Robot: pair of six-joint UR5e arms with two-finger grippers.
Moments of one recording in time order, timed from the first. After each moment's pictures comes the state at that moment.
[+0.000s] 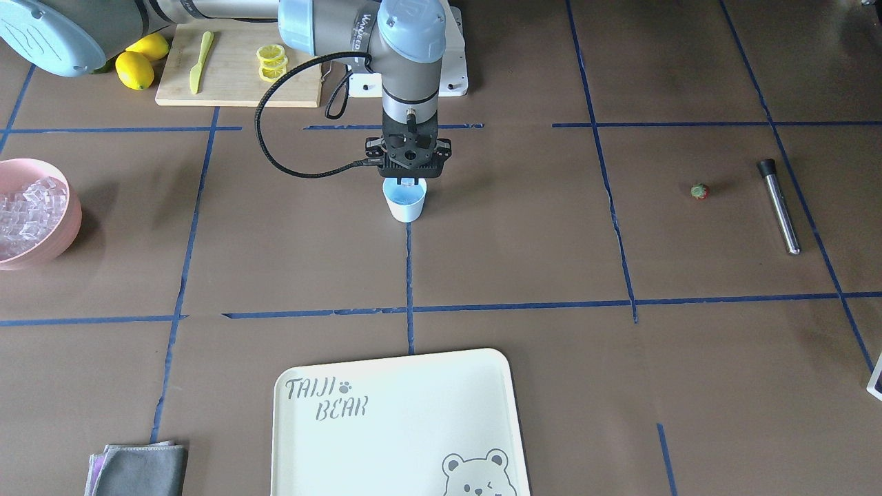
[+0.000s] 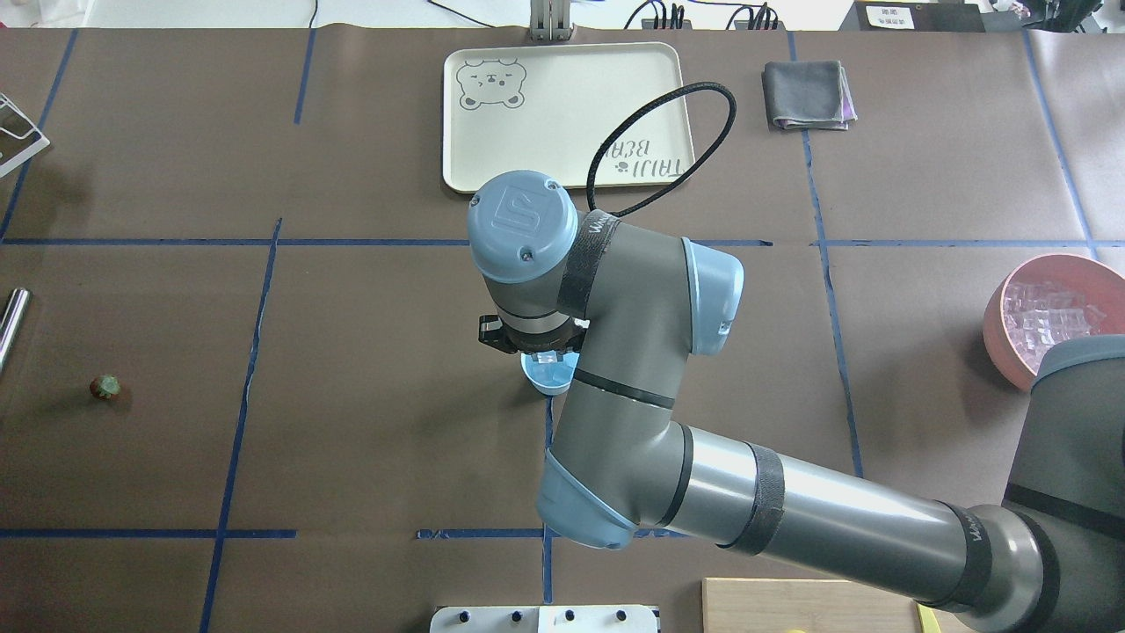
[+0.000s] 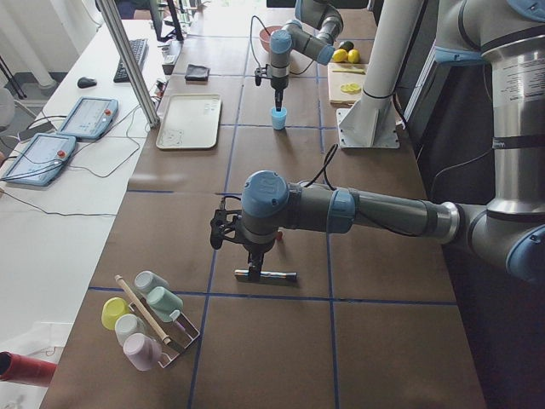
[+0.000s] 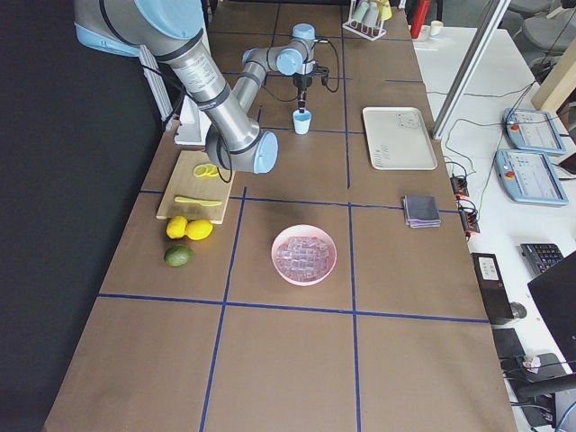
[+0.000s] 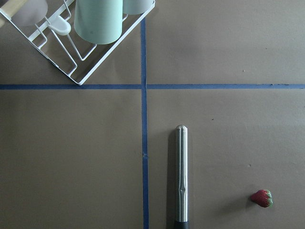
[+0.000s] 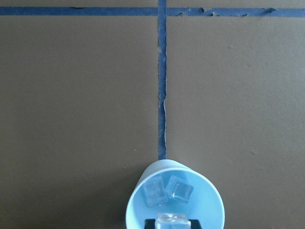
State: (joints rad) left arm -1.66 -1.41 -1.89 -1.52 -2.44 0.00; right arm 0.46 -0.68 1.60 -1.81 1.85 1.24
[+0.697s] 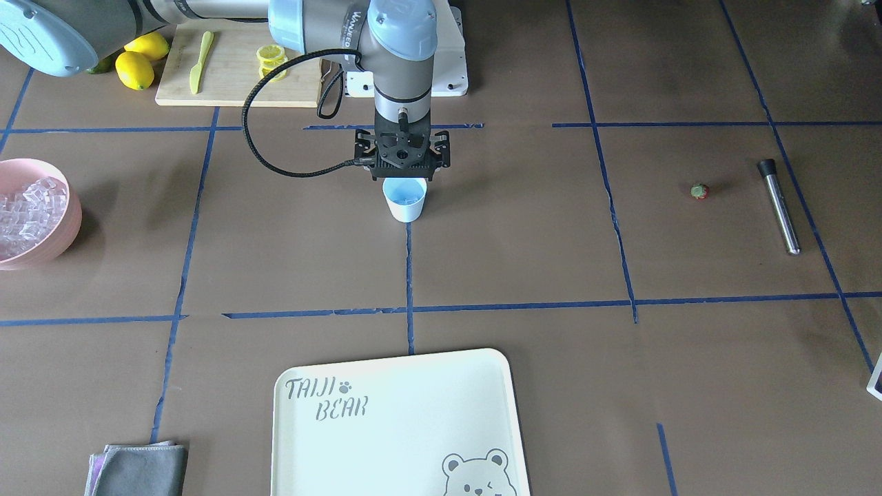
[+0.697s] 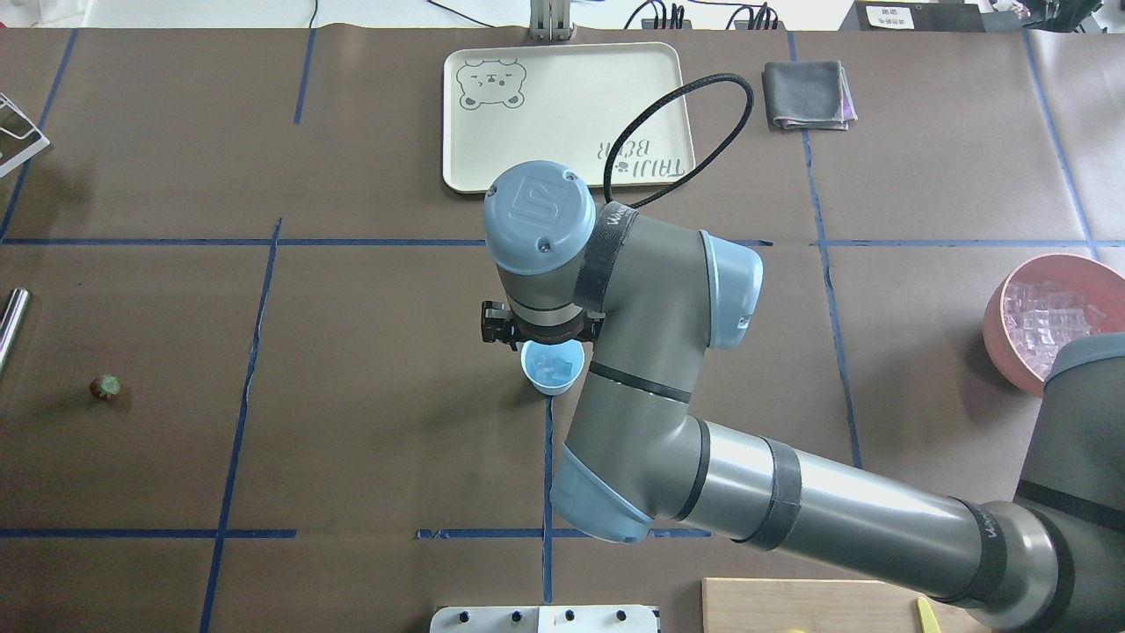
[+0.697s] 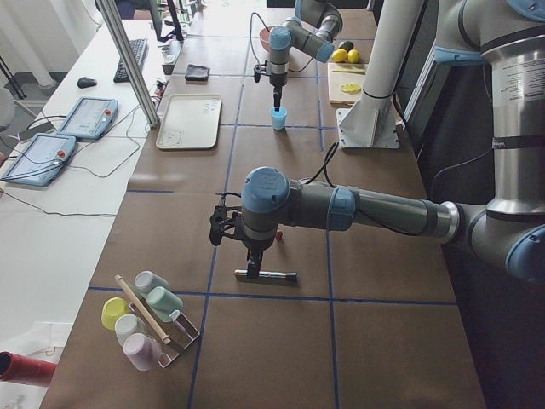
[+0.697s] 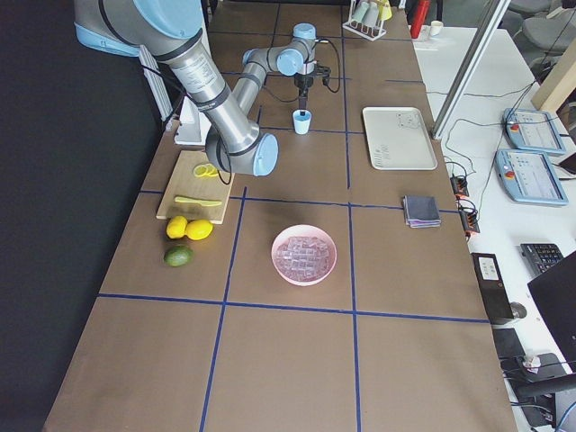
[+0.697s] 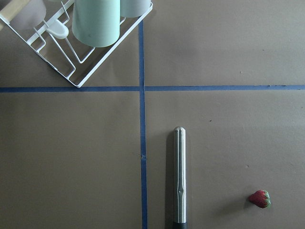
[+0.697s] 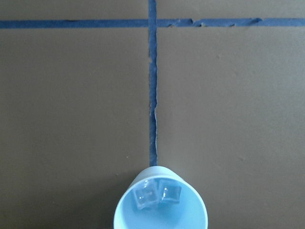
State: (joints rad) left arm -1.66 -1.41 -1.90 -1.53 -2.44 0.00; right arm 0.49 -0.71 1.65 -1.82 1.85 1.24
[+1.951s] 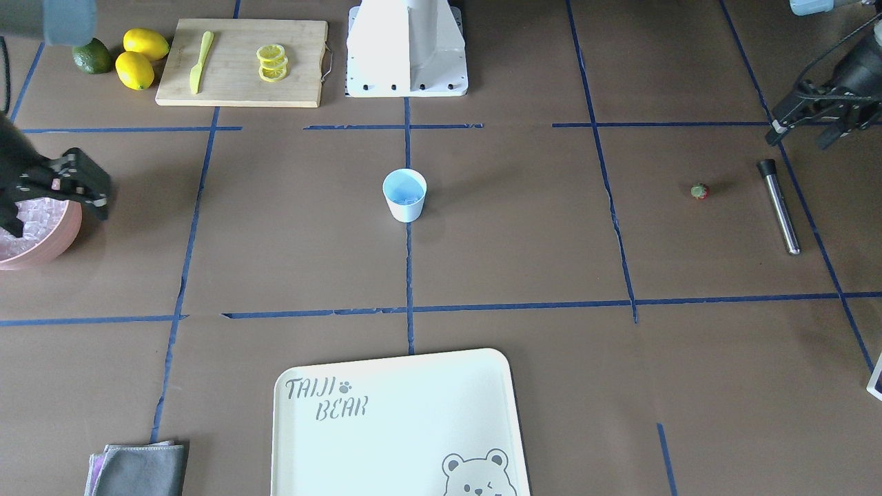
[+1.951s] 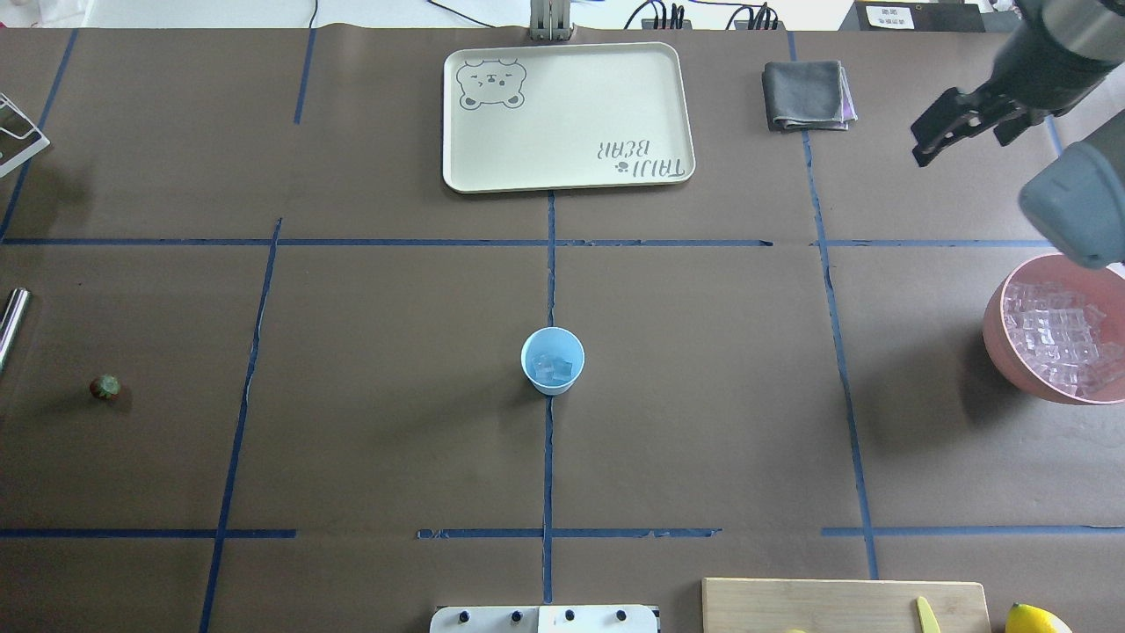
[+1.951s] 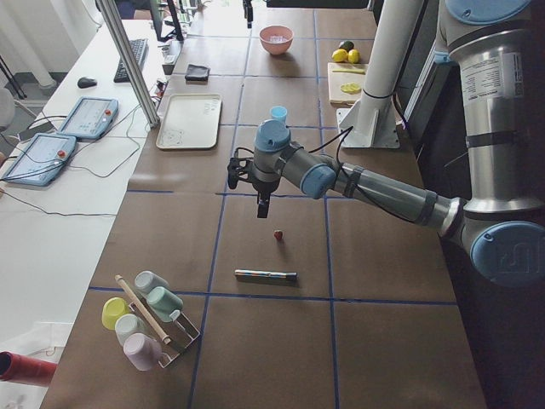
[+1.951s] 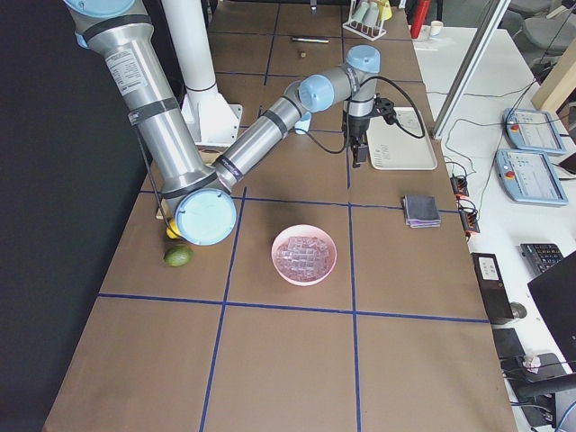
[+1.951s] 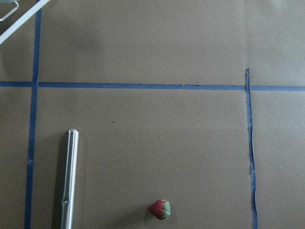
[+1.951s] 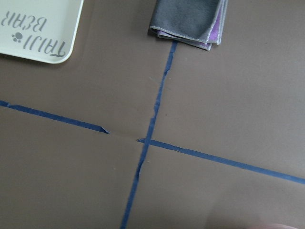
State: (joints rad) left arm -1.16 -1.37 -2.03 -1.94 -2.28 -0.74; right arm 1.19 -1.20 1.94 -1.91 2.21 0.27
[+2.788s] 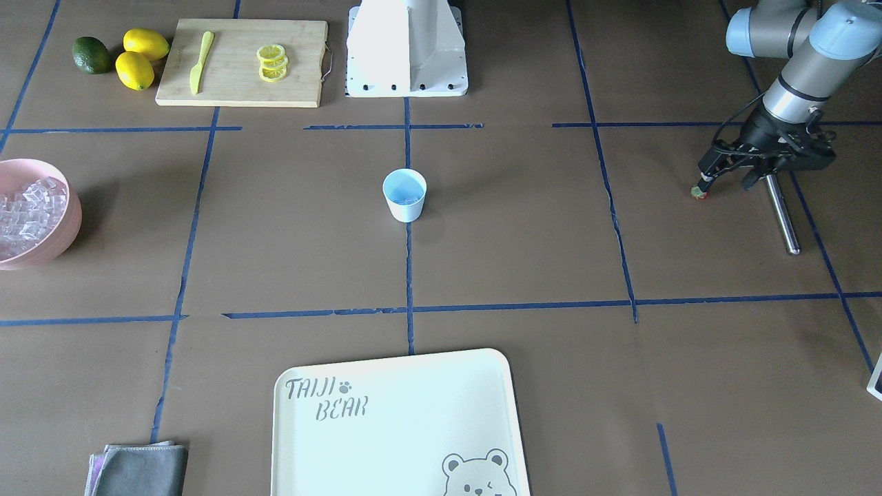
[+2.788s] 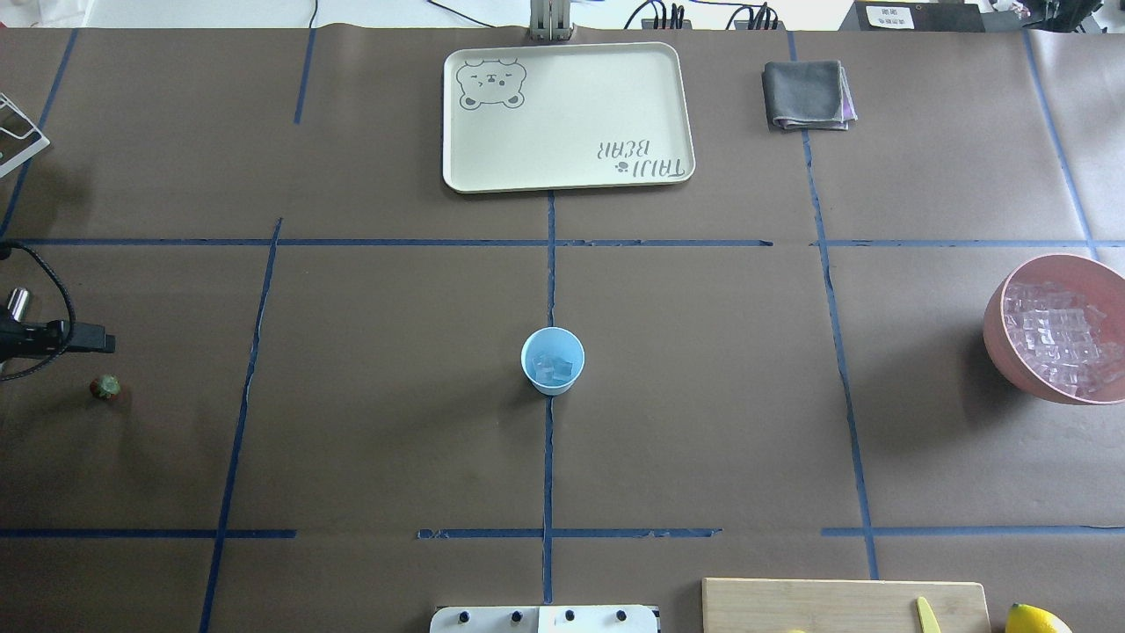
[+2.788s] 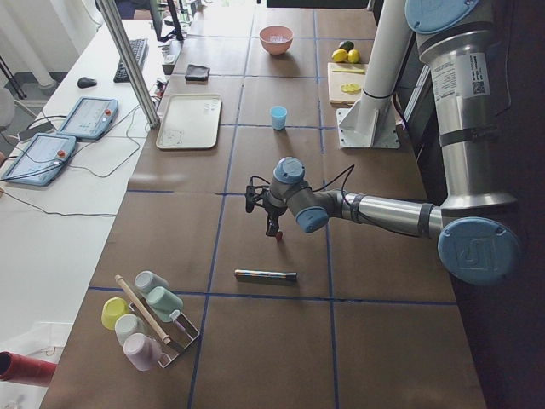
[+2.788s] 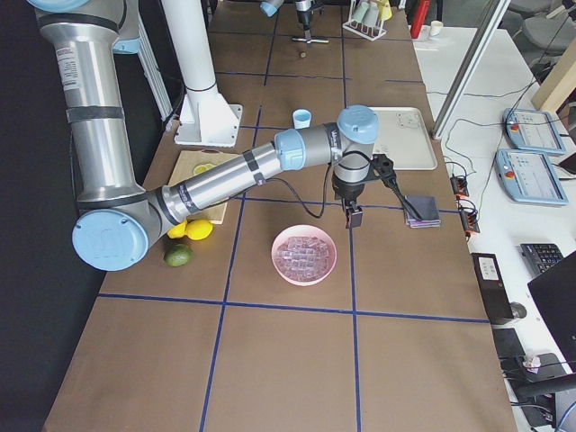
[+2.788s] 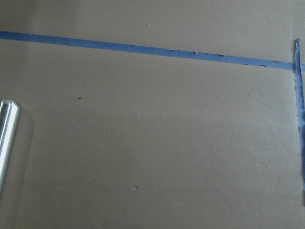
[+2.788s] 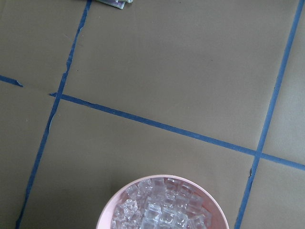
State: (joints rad) left arm -0.85 -1.35 -1.81 -2.35 -1.99 -1.07; right arm 1.45 -1.46 1.89 -1.79 2.36 -0.04
